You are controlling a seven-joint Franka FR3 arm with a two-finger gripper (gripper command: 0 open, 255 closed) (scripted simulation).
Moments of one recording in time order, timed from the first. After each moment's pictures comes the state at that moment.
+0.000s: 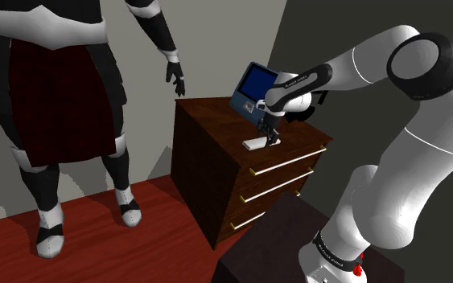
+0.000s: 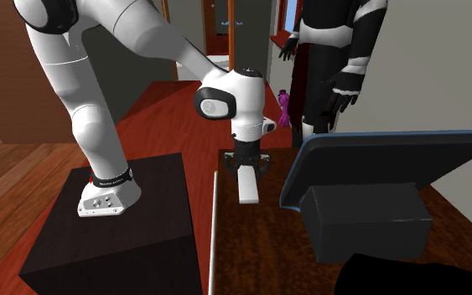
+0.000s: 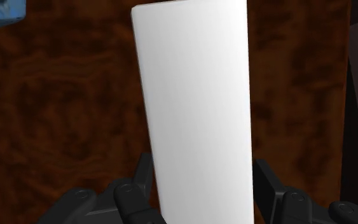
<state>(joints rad) 0.29 -0.04 -0.75 -2.37 -0.03 2.36 -1.60</state>
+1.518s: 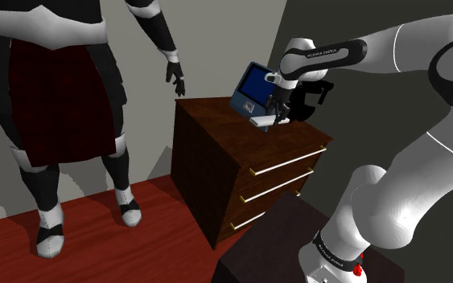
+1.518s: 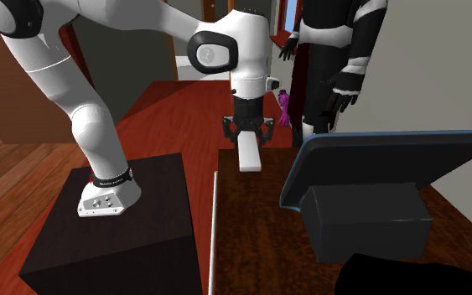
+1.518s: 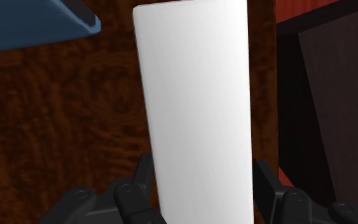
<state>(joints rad) 0.27 -0.24 -0.69 -2.20 -0.17 2.03 -1.50</state>
